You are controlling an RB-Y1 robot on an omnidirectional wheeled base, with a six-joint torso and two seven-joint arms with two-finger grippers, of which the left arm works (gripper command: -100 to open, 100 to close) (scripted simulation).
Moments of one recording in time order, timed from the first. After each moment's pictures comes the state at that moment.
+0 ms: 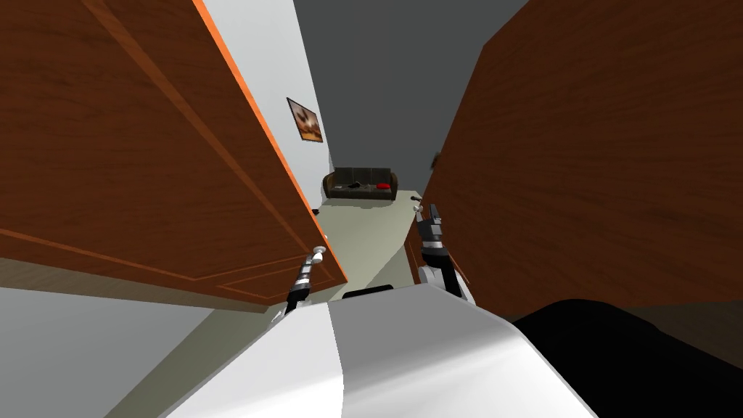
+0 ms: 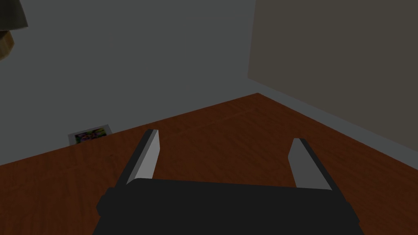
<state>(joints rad) -0.01 0.24 0.11 -0.66 0.05 -0.98 -0.37</state>
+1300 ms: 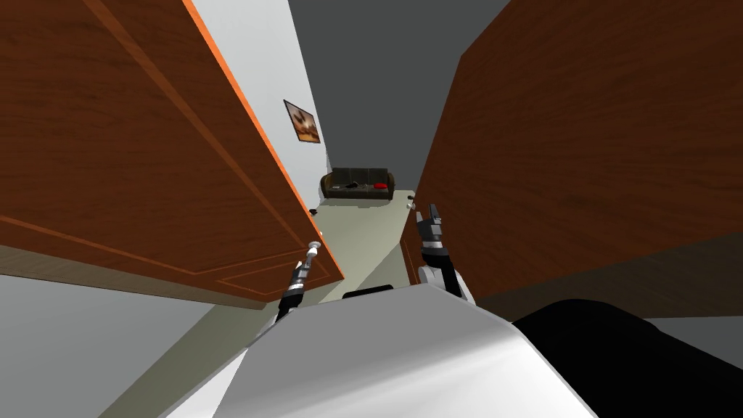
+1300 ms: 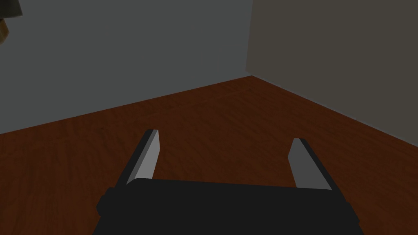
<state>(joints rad) 0.02 0.31 0.03 -0.63 0.13 -0.99 -0.71</state>
